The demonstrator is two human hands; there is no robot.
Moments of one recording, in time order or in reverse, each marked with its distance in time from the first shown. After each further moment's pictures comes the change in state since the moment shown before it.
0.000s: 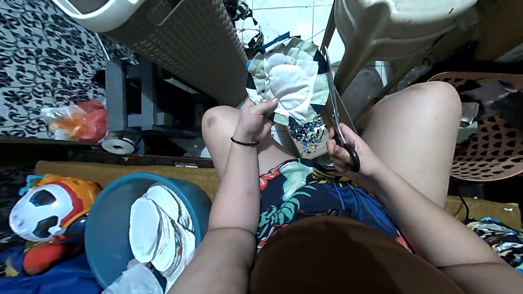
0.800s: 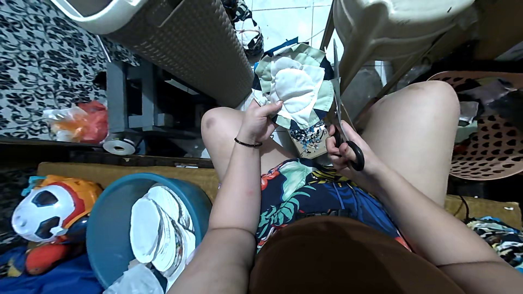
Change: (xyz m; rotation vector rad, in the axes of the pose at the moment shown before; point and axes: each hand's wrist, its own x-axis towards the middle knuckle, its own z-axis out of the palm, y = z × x) left_hand -0.002 -0.005 0.006 -0.033 -0.042 -0.027; right_hand 0.002 0.004 -0.004 0.046 -0.074 -0.094
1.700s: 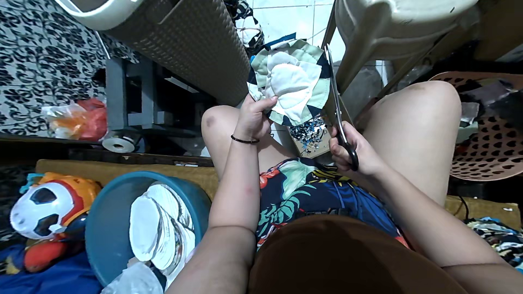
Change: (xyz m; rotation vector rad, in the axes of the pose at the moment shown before) left_hand 0.003 0.007 -0.003 0.034 0.086 0.054; right_hand -0.002 -0.004 0.001 -0.137 0.103 0.065
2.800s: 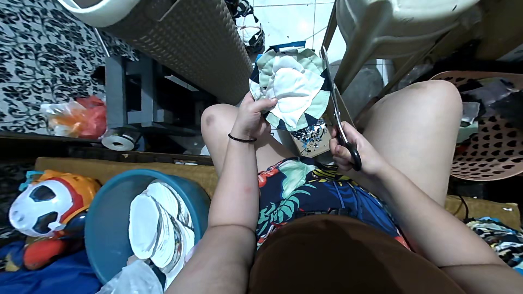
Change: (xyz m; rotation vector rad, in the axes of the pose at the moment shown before) left_hand 0.001 0.000 -0.010 0.090 -0.069 0.026; right_hand -0.001 -0.003 -0.004 -0.058 -0.012 0.074
